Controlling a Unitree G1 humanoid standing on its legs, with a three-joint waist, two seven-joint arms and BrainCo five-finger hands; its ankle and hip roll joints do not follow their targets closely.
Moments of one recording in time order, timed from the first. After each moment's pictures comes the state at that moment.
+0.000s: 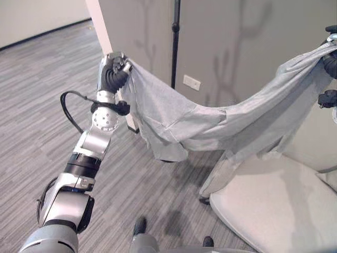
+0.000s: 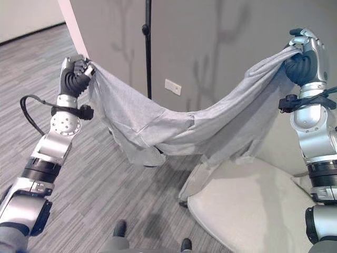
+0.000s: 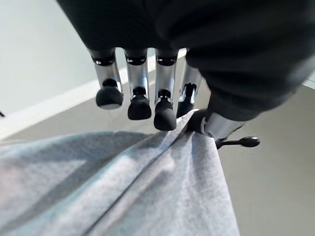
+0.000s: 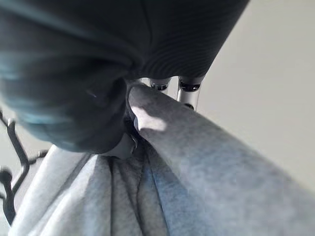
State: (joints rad) left arm -0.68 0.60 -0.20 0.30 0.06 -0.11 0.35; right arm -0.60 -0.98 0.06 0.30 -0.14 -0.11 -0.32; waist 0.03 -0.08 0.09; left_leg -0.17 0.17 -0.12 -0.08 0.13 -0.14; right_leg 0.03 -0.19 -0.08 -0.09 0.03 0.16
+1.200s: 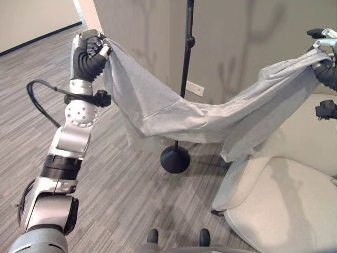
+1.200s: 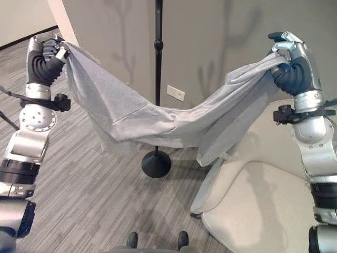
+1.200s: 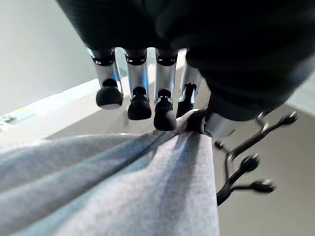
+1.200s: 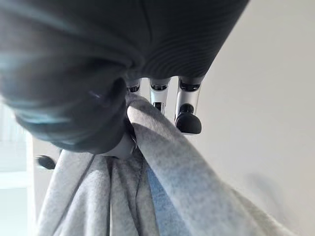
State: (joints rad) left arm -0.49 0.72 0.06 0.03 0.00 -0.17 0.29; right arm -0.28 -0.91 -0.23 -0.14 -0.09 -0.20 -0.13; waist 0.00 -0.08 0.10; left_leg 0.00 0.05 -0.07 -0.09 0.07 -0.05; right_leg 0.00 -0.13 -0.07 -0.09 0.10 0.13
